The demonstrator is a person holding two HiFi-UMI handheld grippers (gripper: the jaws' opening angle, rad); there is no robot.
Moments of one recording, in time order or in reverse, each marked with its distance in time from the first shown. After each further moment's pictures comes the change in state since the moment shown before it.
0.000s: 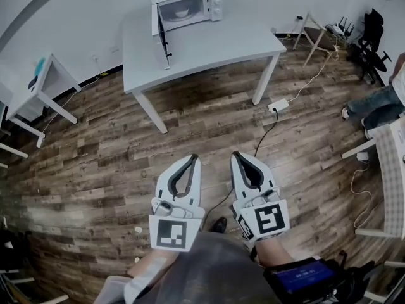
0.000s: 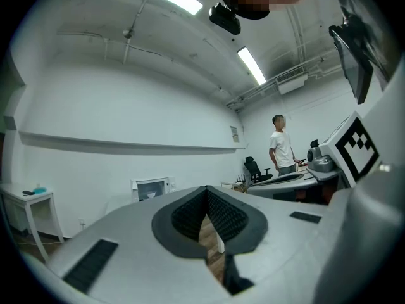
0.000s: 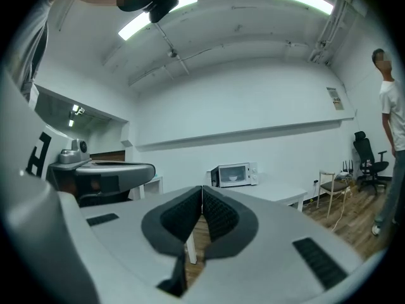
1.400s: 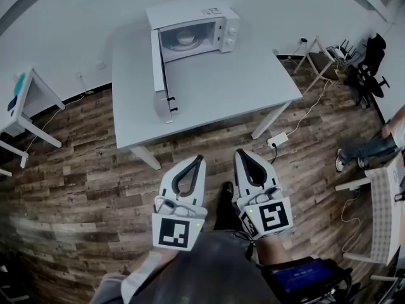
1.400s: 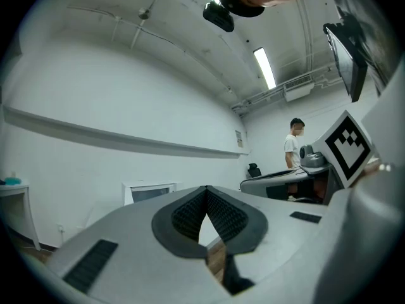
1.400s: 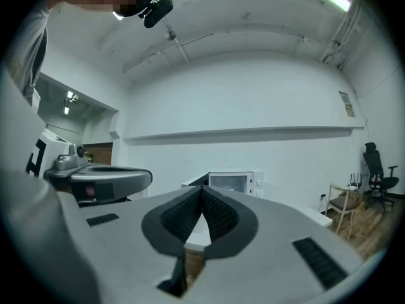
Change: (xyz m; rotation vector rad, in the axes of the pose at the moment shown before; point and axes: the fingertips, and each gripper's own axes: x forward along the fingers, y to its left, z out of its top) left arm 0.237 0.188 -0.013 -0.044 -0.065 -0.063; right arm 0.291 -0.091 0.040 -0.073 -0.004 -0.029
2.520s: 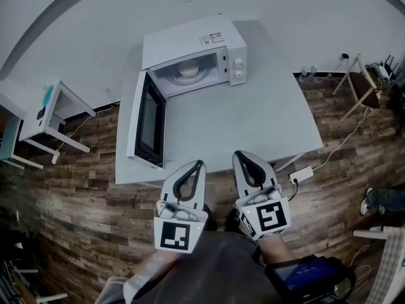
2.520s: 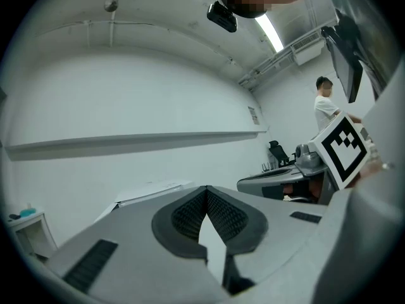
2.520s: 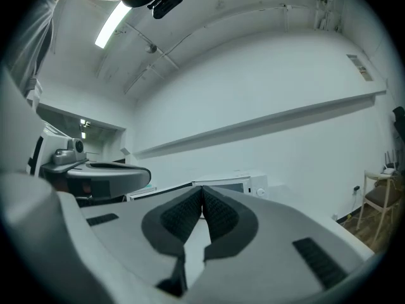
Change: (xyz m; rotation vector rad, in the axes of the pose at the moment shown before) left arm 0.244 0.008 0.000 0.153 0.138 0.182; right arm 0.159 -0.201 0.001 0.101 -0.046 0.225
